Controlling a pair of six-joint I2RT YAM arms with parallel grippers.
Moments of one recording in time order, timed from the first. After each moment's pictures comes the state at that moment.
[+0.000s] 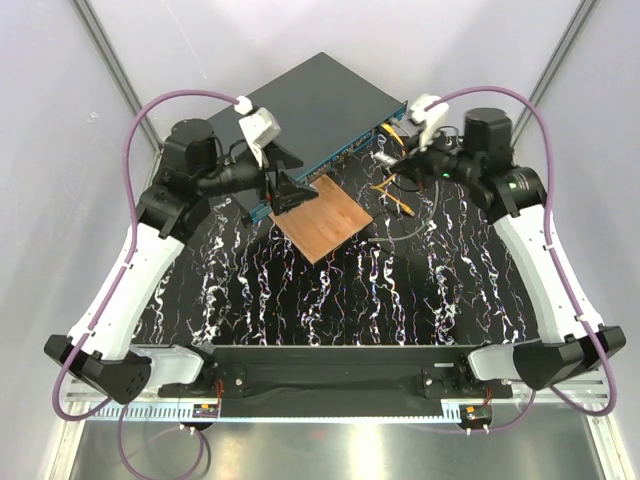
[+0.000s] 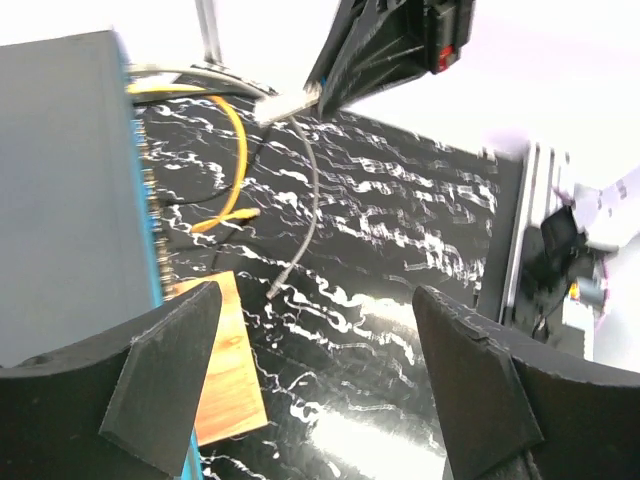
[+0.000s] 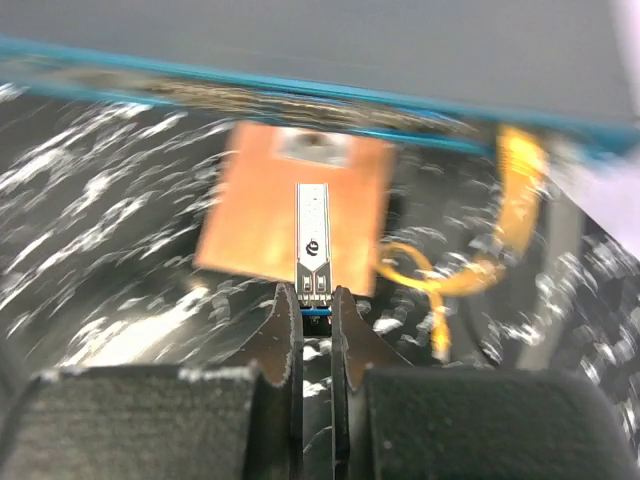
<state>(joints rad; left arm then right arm) -0.46 1.26 1.56 -0.48 0.76 0.07 0.37 1.36 1.68 -0.74 -0.48 -0.32</state>
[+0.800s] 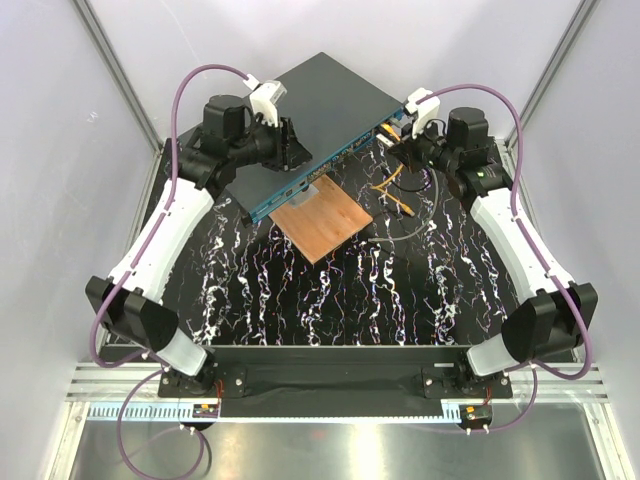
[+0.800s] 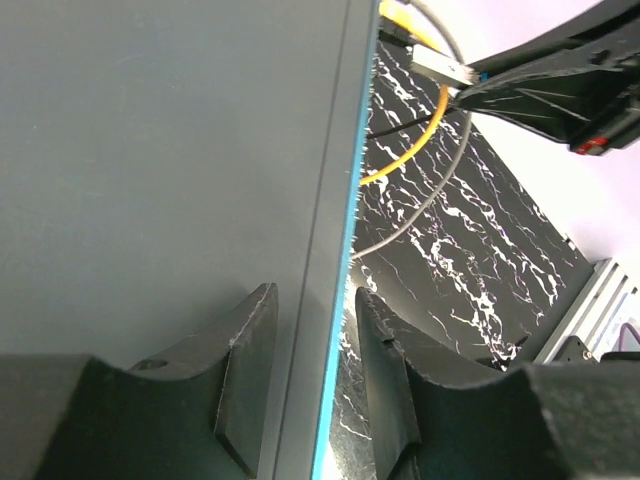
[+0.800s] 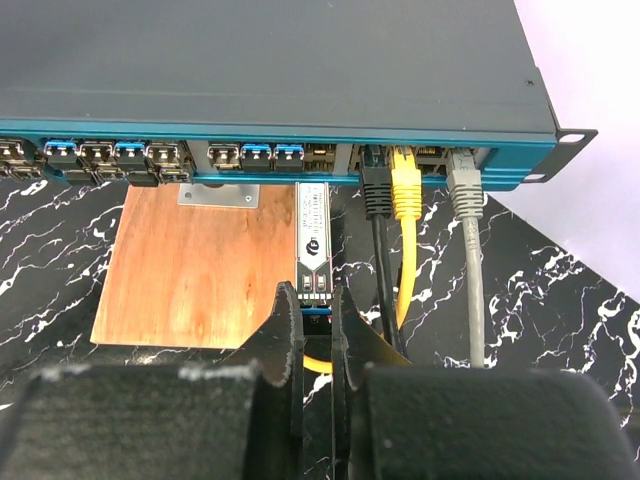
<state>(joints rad) -0.38 1.56 1.73 -0.55 0.46 -0.23 0.25 1.49 1.49 -0.29 -0.40 -0.25</state>
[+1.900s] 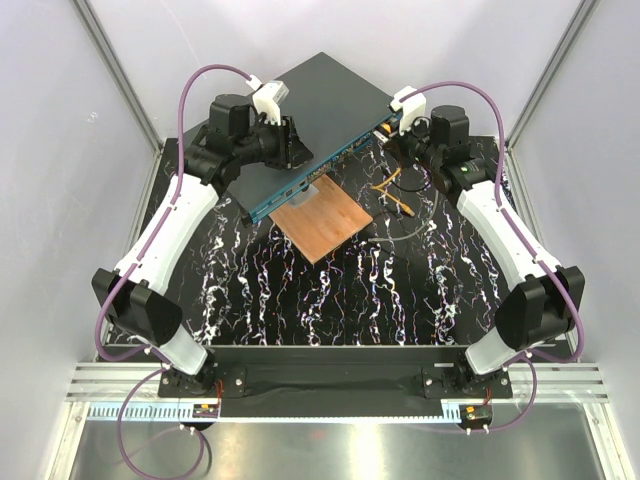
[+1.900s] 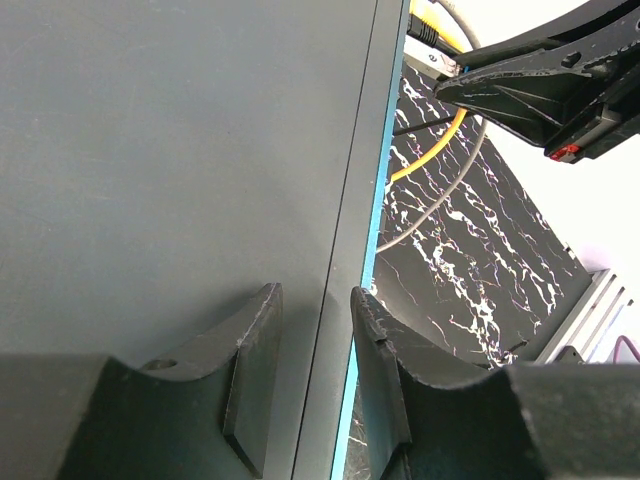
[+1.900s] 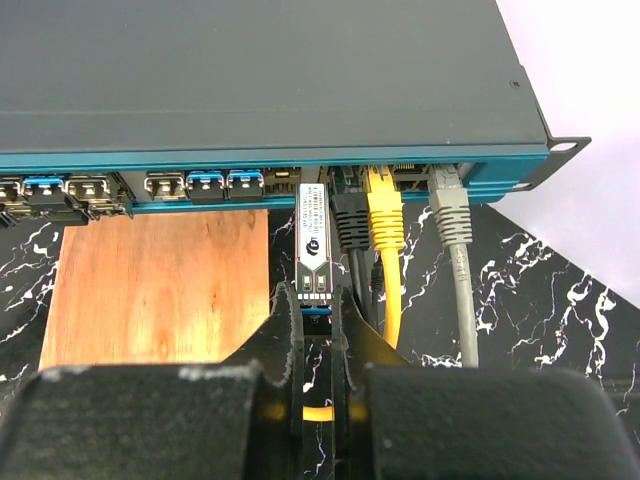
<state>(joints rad) -0.38 1.60 1.75 -0.55 0.44 -0.26 0.31 1.57 1.53 -0.26 -0.24 -0.26</state>
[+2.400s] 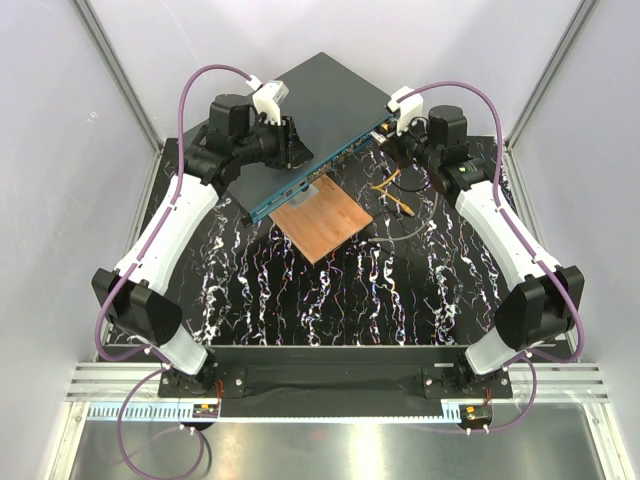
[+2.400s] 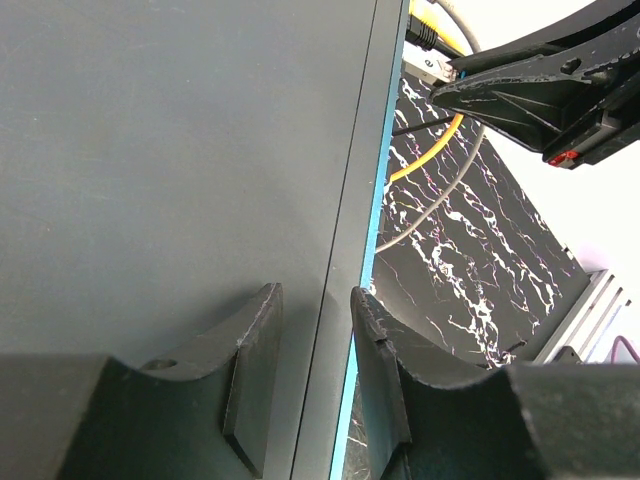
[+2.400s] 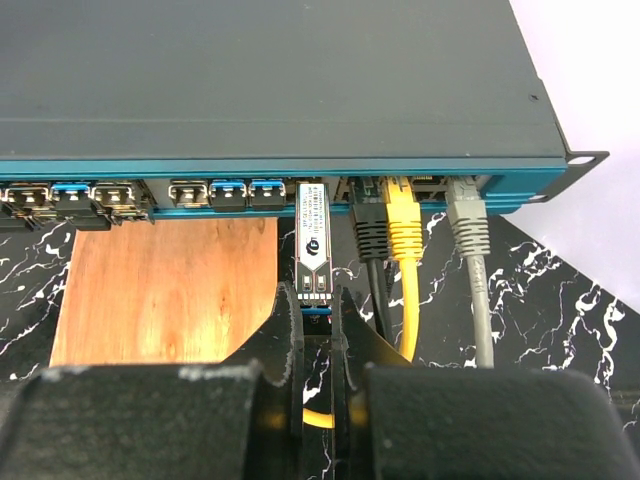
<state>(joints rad) -0.38 1.60 1.75 -0.55 0.44 -0.27 0.32 1.57 1.53 -0.25 -0.26 -0.26</state>
